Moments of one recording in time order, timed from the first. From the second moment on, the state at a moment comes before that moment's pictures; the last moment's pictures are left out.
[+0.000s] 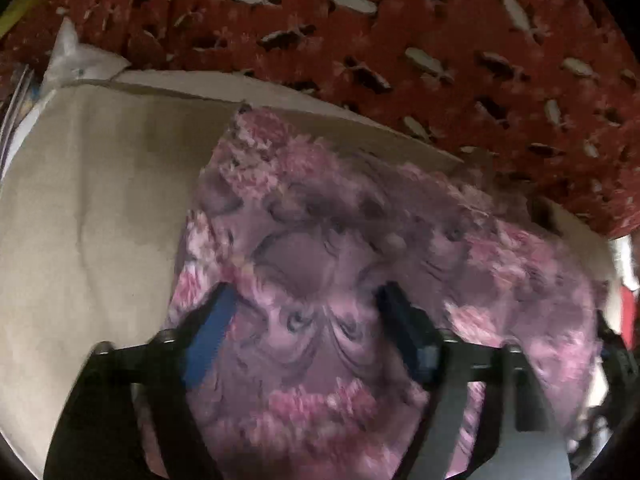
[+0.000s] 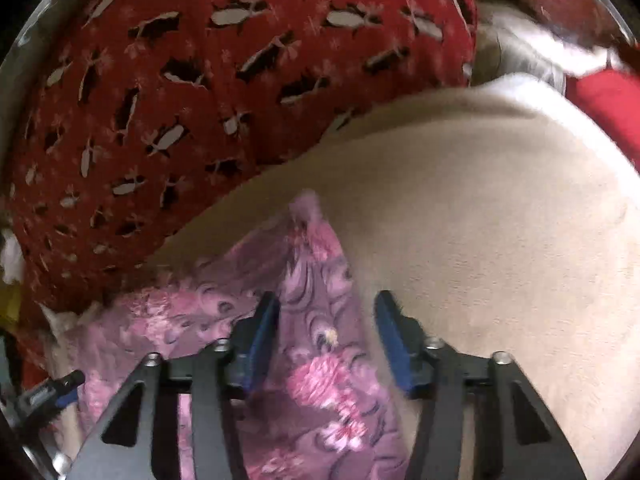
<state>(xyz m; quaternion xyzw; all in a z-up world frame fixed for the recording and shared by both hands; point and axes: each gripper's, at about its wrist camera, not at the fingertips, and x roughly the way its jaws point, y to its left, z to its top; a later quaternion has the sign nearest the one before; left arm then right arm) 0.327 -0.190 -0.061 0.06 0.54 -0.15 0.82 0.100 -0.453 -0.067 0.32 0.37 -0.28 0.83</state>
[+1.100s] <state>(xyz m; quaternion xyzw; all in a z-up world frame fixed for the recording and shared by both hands) 0.323 -0.055 -0.050 -0.13 0.64 -0.24 0.72 0.064 -0.325 -0.062 0.22 0.36 -0.12 0.90</state>
